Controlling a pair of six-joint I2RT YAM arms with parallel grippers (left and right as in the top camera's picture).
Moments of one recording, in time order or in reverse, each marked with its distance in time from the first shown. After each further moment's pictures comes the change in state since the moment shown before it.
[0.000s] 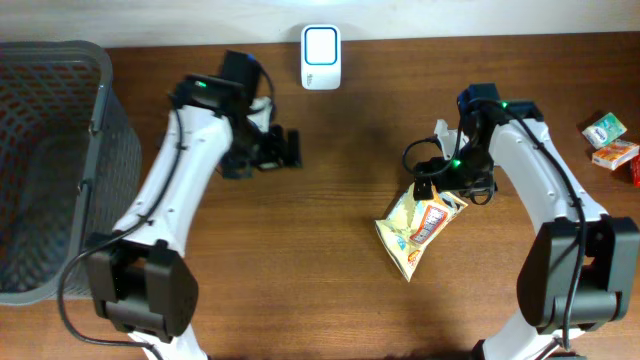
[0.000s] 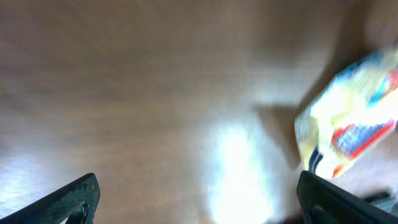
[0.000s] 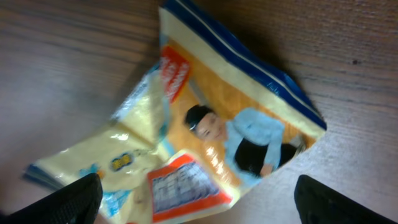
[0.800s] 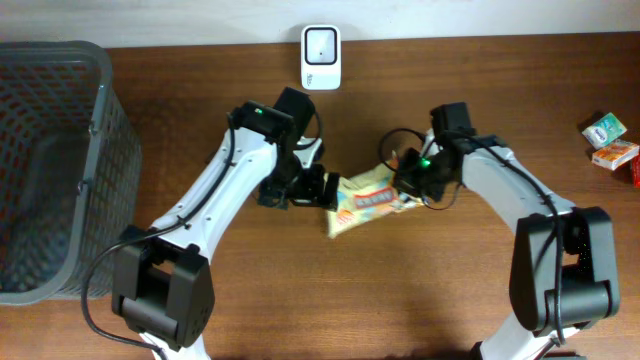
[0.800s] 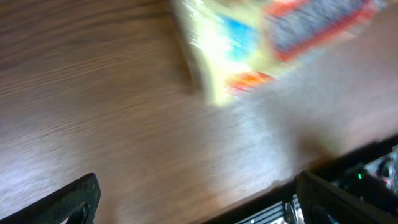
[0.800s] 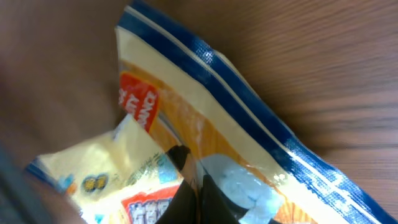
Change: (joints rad) left arm -0.166 0.001 -0.114 0.020 0.063 0.071; right arm 0.104 0.001 -0.230 0.564 -0.250 0.744
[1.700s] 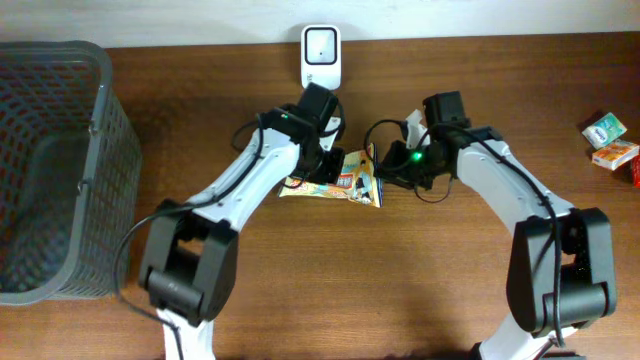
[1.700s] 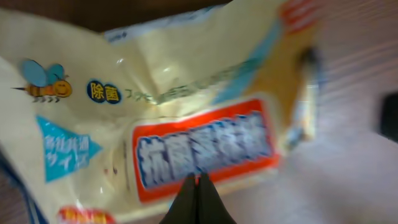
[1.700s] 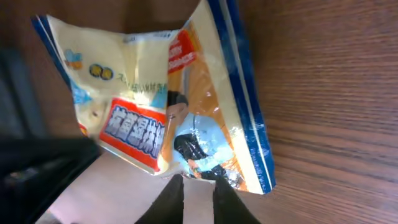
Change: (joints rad) left arm -0.032 0.146 -0.004 0.389 -0.153 0.027; right arm 0.034 0.002 0.070 -0.037 -0.095 -0.234
